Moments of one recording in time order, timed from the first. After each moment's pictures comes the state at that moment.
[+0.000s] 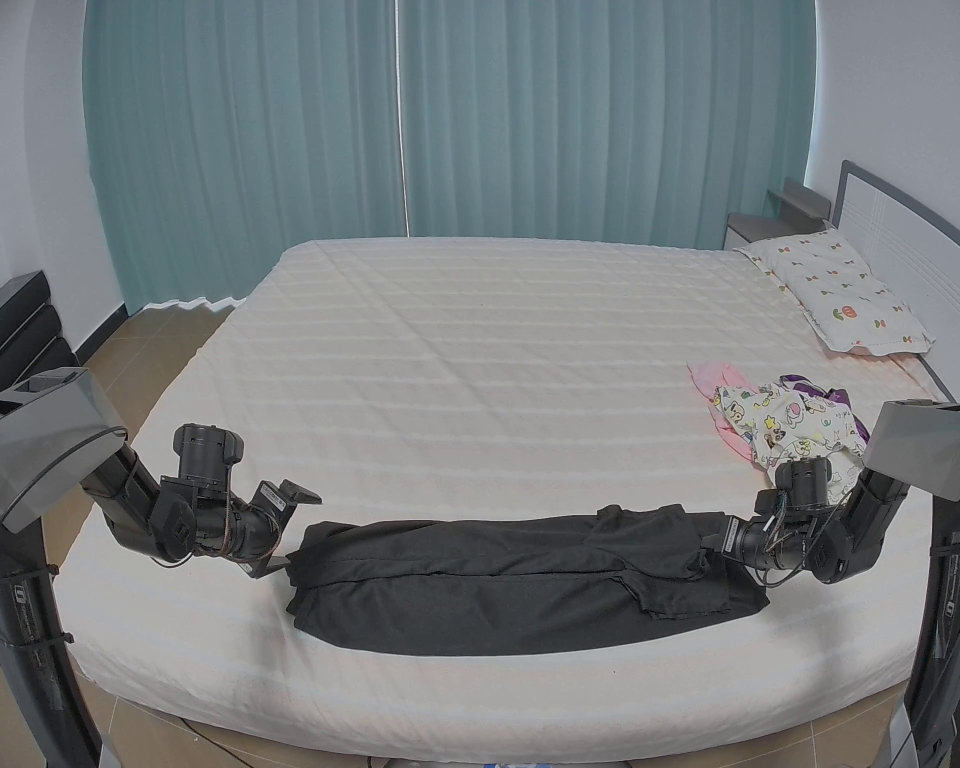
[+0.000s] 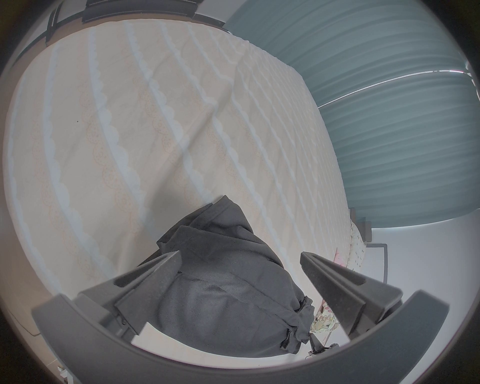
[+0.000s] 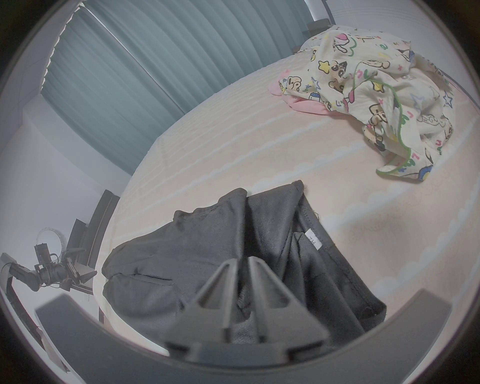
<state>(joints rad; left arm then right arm) -0.07 2.17 -0.86 -0.53 -0.25 -1.07 0.03 2.32 -0.73 -0.87 0.27 0.40</state>
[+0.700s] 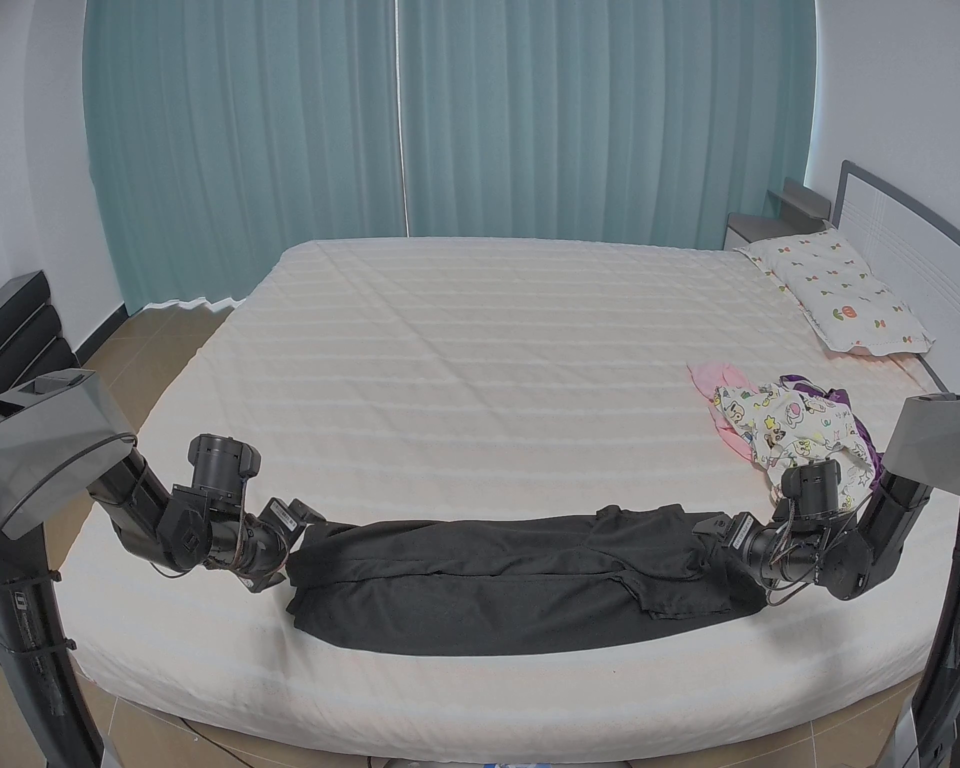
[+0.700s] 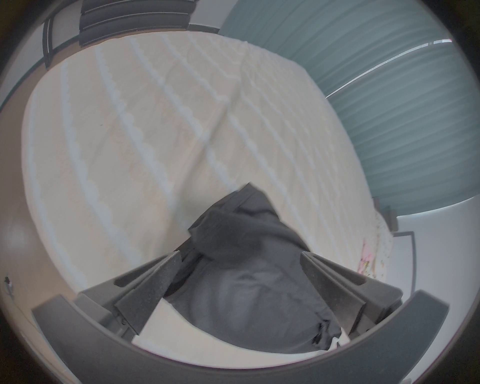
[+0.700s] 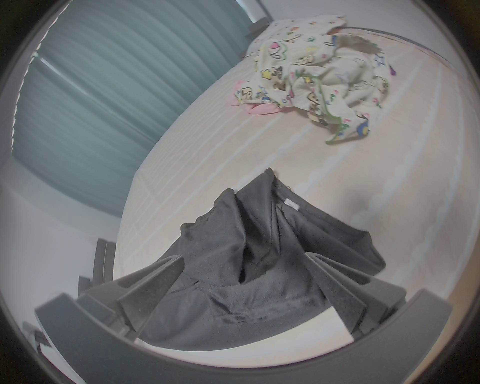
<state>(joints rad) -0.12 2.15 -0.82 -0.42 -0.12 -0.99 0.12 2.16 -0.56 -0.89 0.07 0.80</state>
